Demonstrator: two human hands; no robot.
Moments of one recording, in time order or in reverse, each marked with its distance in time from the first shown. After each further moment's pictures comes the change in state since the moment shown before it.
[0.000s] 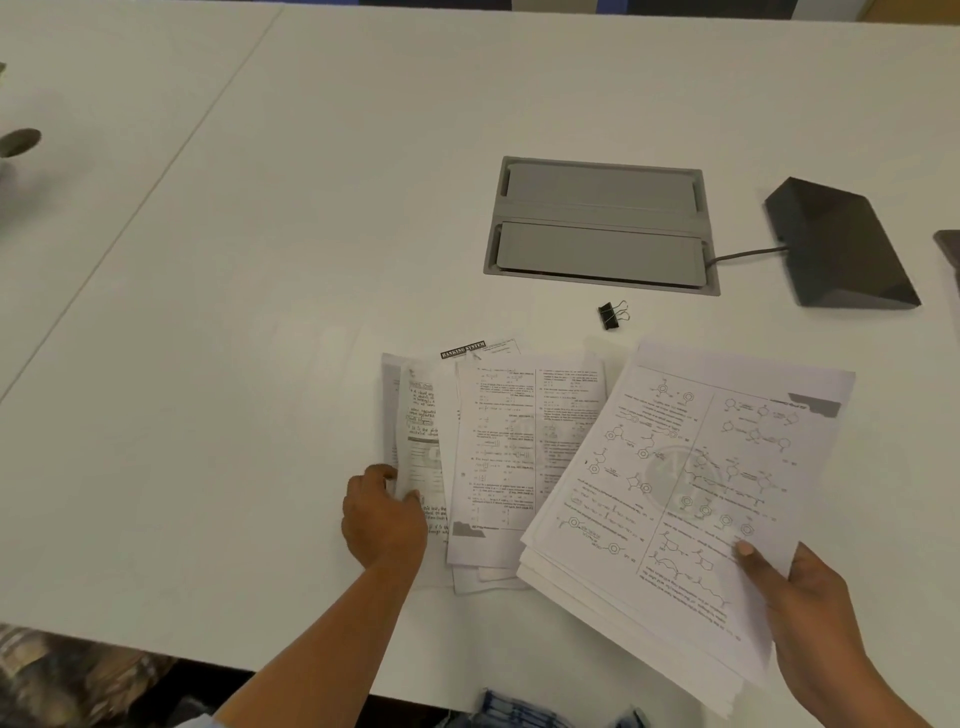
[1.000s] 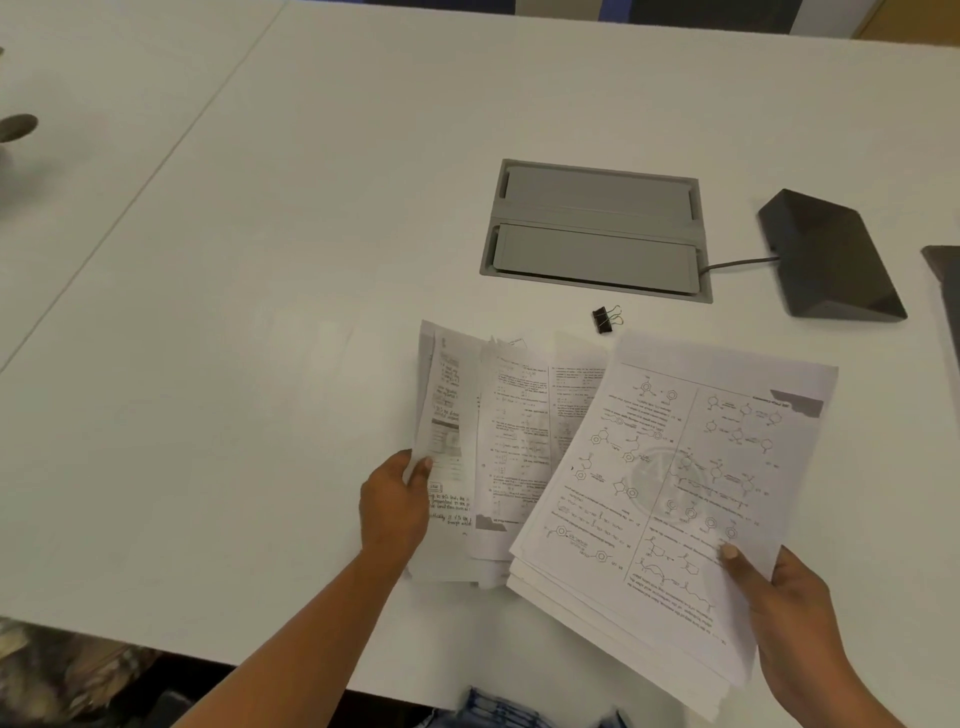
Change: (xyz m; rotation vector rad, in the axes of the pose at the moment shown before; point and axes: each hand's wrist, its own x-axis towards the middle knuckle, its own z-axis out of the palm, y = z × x) left_hand -0.001 0.014 -0.005 -0.277 -0.292 0.132; right_hand 0.000 -0.004 -0.001 0.009 -0.020 0.008
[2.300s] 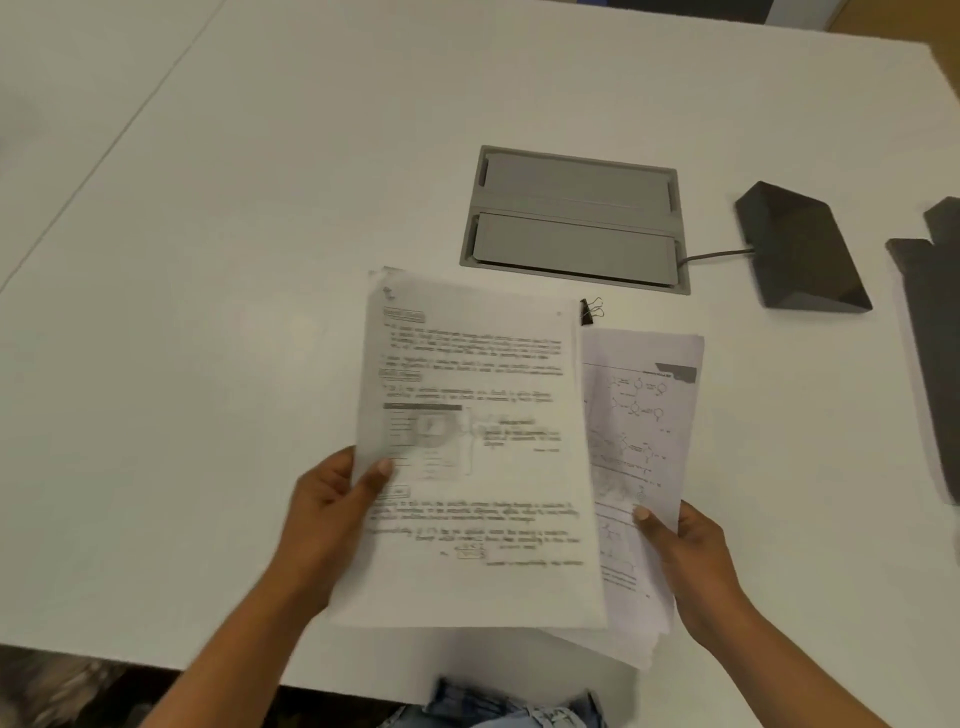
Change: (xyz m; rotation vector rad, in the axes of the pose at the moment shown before) left_hand -0.041 0.054 -0.069 -0.534 -0.216 -0.042; right_hand 0.018 0.004 0.047 -0.015 -0.167 0.039
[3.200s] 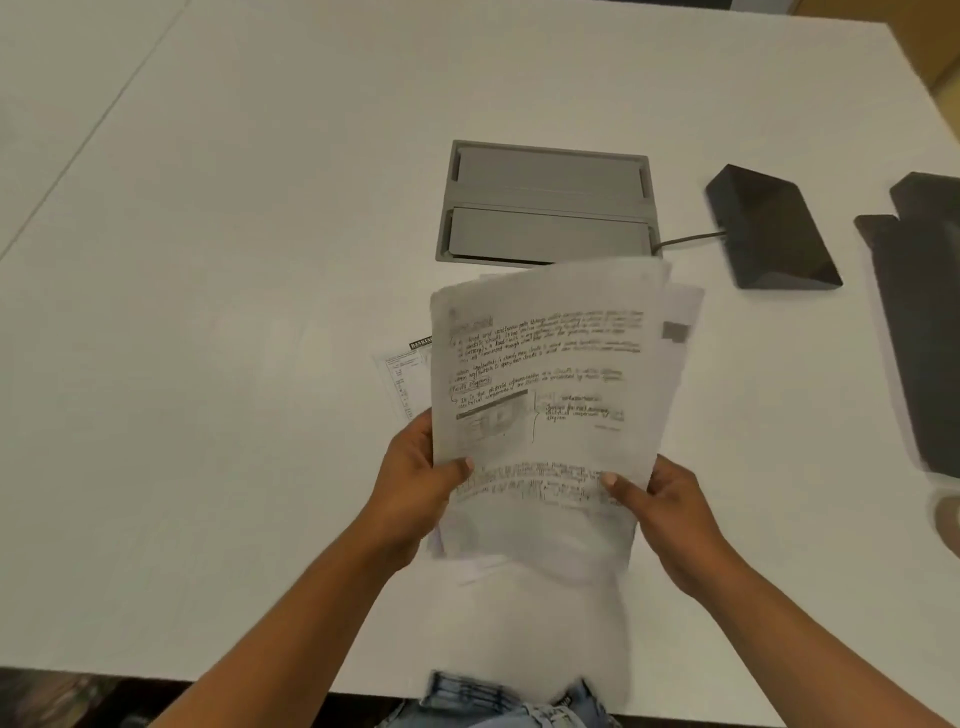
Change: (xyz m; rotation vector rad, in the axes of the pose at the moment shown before) left_hand 0.008 0.007 0.076 0.045 -0.309 -0.013; right_hand -0.006 -0.033 0.006 0.076 -0.237 -0.169
